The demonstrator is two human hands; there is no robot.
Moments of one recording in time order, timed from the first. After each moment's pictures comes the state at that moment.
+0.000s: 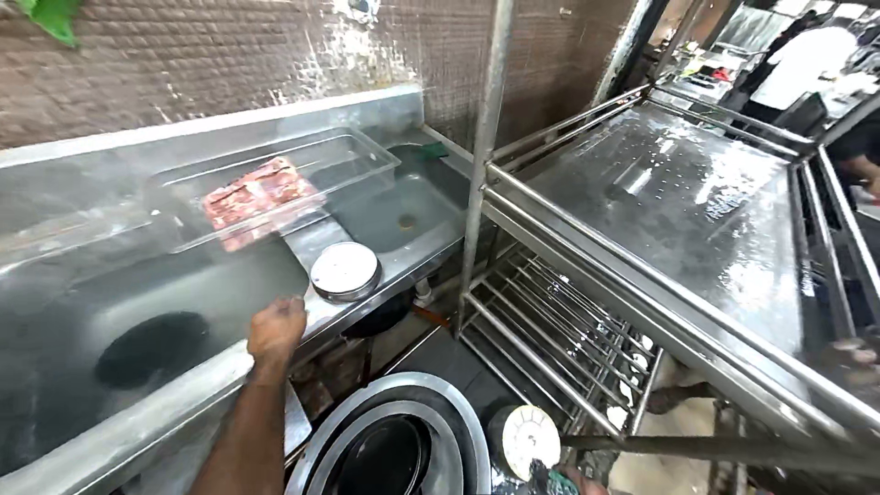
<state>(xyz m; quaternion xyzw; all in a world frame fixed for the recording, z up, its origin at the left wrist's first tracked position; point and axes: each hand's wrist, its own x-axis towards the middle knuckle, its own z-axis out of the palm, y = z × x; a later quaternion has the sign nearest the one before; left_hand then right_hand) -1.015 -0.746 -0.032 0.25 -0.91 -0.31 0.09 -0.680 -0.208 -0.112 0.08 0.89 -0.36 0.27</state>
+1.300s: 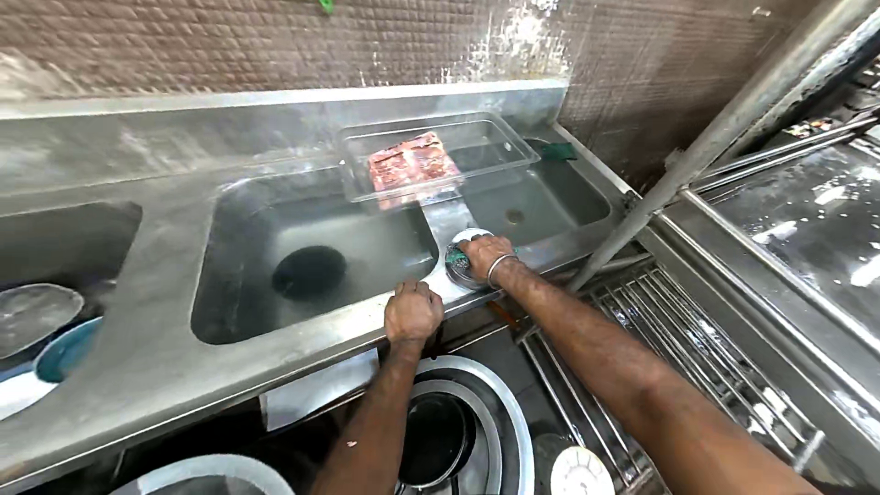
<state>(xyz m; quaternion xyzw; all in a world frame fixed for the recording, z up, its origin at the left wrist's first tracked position) -1.001 -0.751 -0.068 0.20 -0.97 -0.09 0.10 -1.127 -0.618 0.043 -0.34 0.93 0.03 0.12</state>
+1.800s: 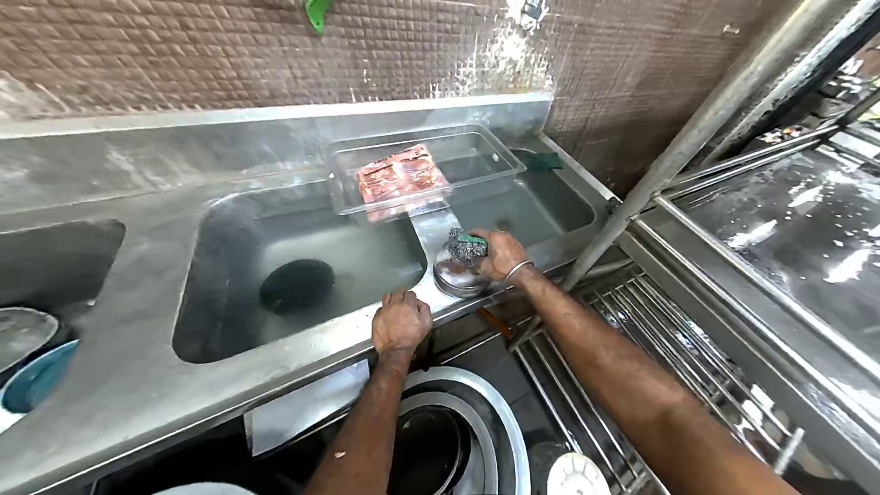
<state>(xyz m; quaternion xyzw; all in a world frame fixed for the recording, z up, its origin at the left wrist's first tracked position) -1.001 -0.749 -0.062 0.21 -0.97 -0.08 0.07 -1.134 -0.566 0.066 -0.26 0.93 -0.23 0.08</state>
